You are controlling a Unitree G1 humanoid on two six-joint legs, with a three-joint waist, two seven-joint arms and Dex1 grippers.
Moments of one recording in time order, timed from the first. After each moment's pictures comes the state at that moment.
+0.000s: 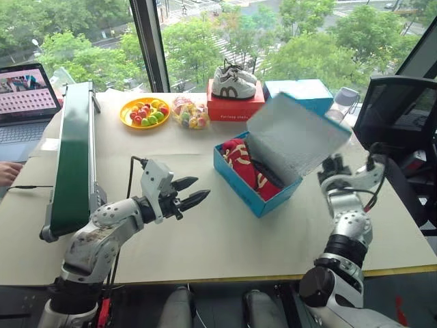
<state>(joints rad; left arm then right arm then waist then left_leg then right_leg) -0.24 0.54 0.01 -0.42 -0.58 0.64 -0.62 -0.65 -0.06 -0.79 0.17 0.86 0.53 0.12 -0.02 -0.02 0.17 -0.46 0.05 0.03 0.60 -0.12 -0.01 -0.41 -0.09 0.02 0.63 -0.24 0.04</state>
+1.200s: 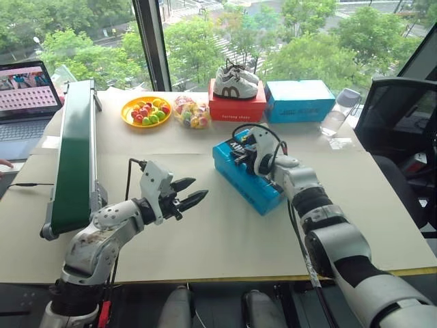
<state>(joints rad) -0.21 0.53 0.01 -0.42 -0.56 0.66 -0.58 -1.06 -0.21 0.12 1.04 0.17 0.20 0.56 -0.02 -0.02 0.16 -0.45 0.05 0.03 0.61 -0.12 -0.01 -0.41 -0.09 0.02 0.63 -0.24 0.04</state>
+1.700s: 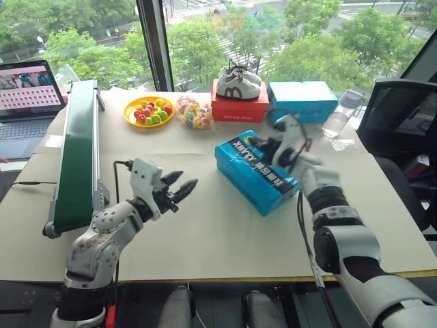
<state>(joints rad) -0.18 0.39 0.14 -0.42 -0.55 0.65 -0.37 -0.93 -0.34 -0.28 0.62 0.52 0.48 0.62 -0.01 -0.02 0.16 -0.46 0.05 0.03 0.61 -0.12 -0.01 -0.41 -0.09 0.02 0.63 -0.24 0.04</state>
